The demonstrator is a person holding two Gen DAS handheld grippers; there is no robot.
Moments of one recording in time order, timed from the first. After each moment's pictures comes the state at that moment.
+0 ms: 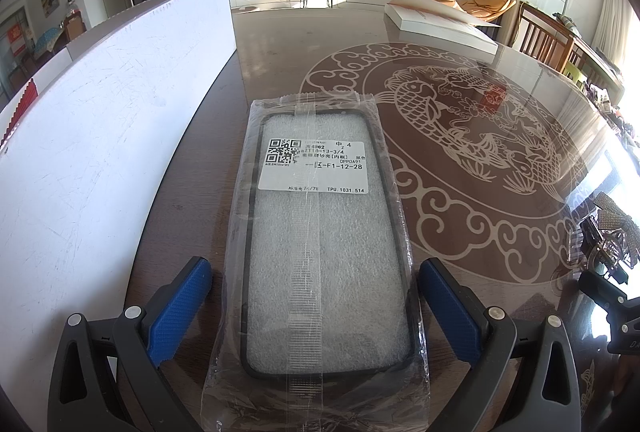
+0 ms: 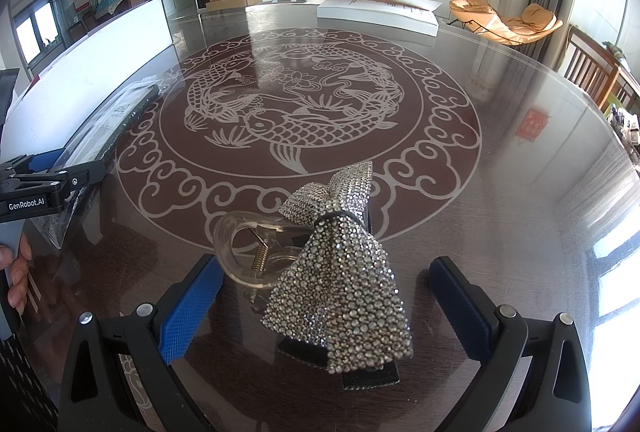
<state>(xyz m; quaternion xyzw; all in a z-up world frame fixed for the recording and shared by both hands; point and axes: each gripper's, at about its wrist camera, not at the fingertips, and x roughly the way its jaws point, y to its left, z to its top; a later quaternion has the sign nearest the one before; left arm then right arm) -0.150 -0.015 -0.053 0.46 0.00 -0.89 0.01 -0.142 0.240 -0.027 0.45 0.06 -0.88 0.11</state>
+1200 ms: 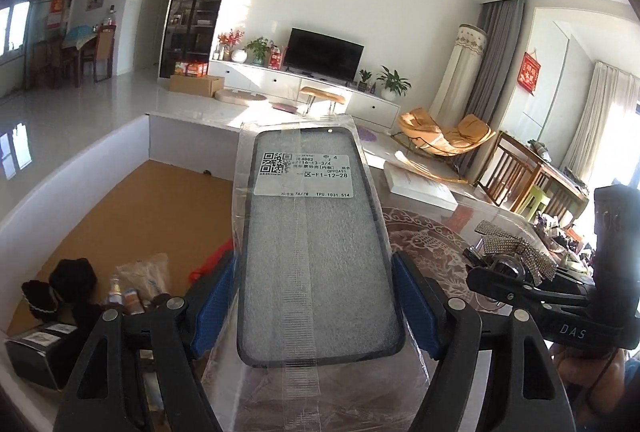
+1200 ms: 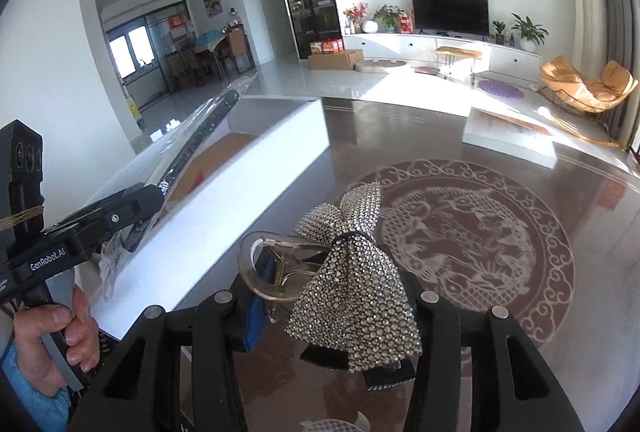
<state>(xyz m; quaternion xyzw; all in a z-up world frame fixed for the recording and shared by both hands) -0.059 -0.134 0.094 0.28 0.13 -0.95 0.01 -0.134 0.082 0.123 0.34 0.02 -0.88 0.34</state>
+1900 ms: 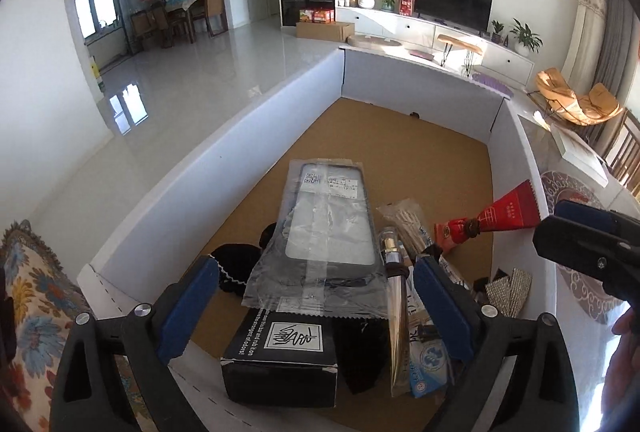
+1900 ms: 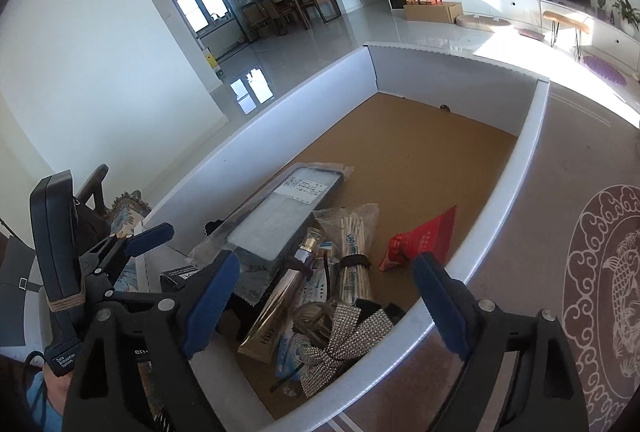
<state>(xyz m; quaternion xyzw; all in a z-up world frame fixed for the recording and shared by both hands) -0.039 -0.259 0.049 0.39 0.10 -0.89 0.23 -0.153 -0.112 0.087 0.43 0.03 -0.79 0.43</state>
